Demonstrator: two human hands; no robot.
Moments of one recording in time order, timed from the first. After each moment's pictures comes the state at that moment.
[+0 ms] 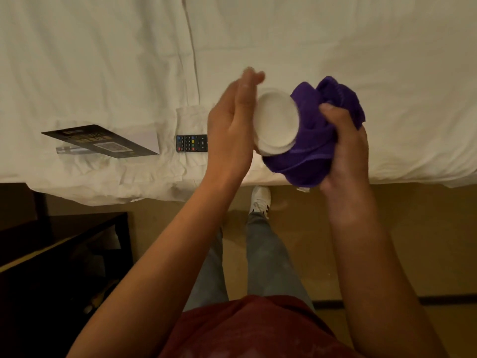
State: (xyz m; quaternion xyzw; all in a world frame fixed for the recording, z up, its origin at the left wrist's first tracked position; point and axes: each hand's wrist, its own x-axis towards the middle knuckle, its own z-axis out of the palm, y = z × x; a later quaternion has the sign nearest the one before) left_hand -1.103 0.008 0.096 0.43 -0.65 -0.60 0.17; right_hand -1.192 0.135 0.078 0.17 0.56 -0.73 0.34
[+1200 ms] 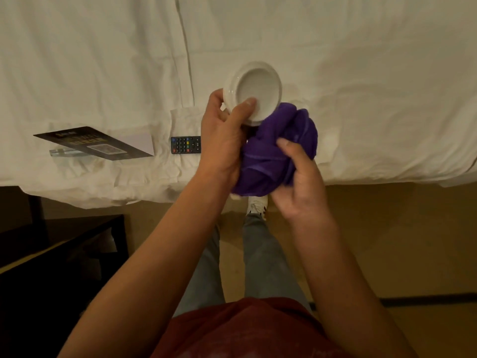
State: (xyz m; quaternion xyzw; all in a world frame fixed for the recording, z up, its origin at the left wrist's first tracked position) left_hand -1.107 0.010 0.076 0.43 -0.34 -0.82 0.17; right_hand -1.138 0.132 0.053 0.23 0.39 -0.77 0.45
